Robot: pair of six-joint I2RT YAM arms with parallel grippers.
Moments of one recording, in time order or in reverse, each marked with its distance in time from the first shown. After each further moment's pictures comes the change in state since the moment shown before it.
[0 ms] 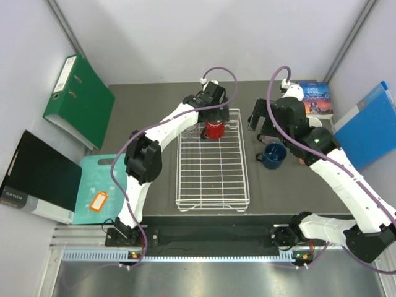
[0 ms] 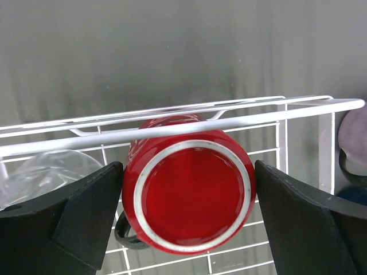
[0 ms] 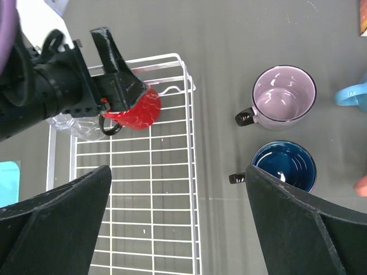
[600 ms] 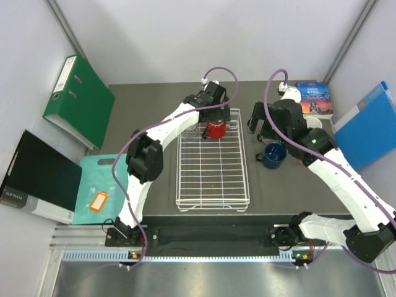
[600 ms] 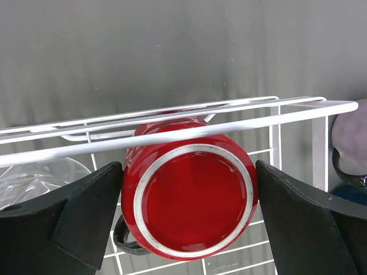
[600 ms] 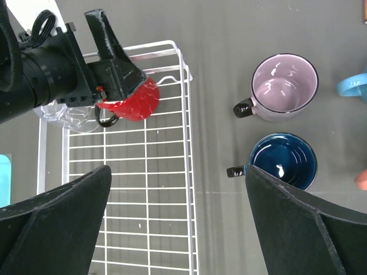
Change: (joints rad) left arm 0.002 0.032 0.023 -0.003 0.034 -0.008; right arm -0.002 0.000 -0.034 -0.003 -0.010 0.005
